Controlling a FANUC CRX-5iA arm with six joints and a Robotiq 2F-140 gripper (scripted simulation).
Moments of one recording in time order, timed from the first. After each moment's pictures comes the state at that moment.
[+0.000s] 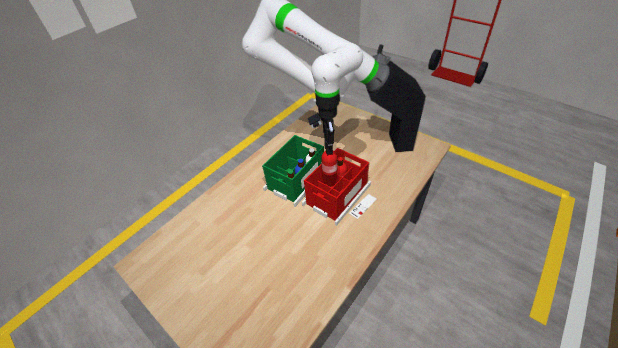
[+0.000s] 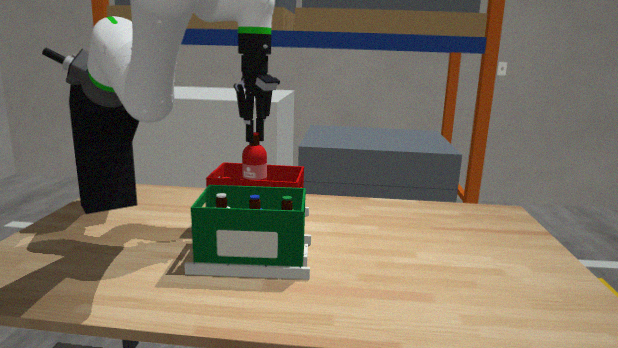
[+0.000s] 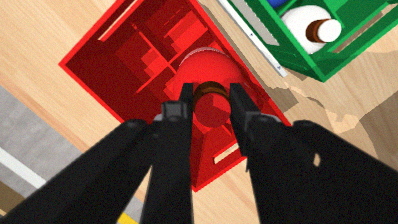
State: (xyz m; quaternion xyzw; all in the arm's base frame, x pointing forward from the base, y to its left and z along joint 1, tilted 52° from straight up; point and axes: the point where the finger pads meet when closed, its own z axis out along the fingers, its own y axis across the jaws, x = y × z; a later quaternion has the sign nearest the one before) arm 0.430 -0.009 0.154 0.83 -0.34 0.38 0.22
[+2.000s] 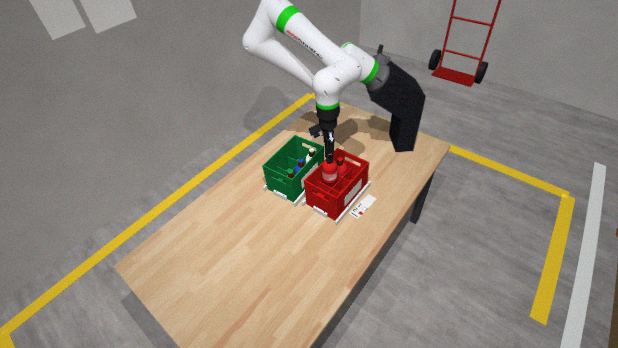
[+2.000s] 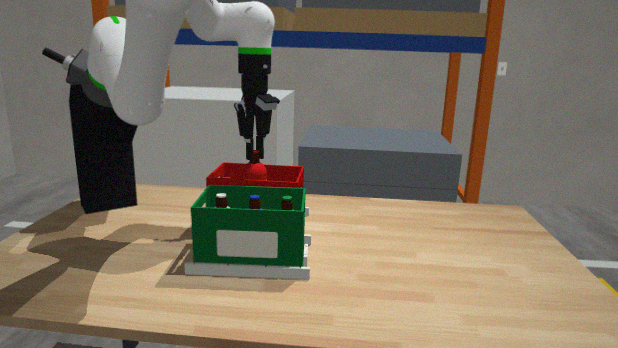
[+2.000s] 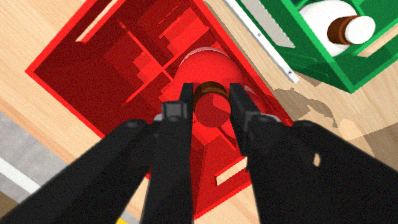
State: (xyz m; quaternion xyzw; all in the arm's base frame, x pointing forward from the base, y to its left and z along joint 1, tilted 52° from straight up) arm 0.455 -0.043 0.121 0.83 -0.34 0.38 0.22
